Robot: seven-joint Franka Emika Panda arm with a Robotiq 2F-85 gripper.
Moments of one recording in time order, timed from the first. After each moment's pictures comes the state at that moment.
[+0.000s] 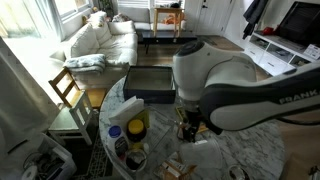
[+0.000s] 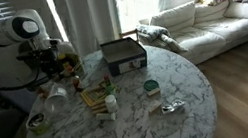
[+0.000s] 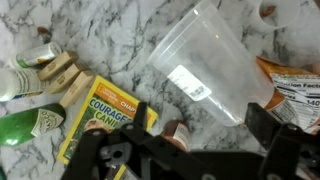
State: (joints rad) arm 0.17 0.14 0.14 -2.16 -0.21 2.07 0.30
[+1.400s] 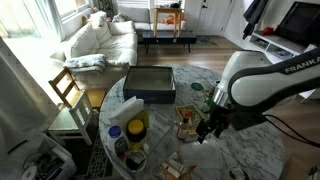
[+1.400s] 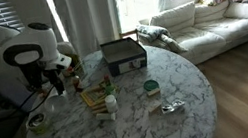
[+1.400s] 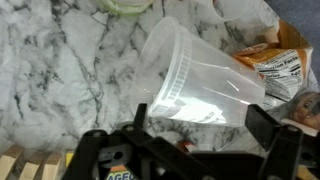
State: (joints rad) arm 0.06 0.00 0.05 -2.50 0.42 2.42 0.03
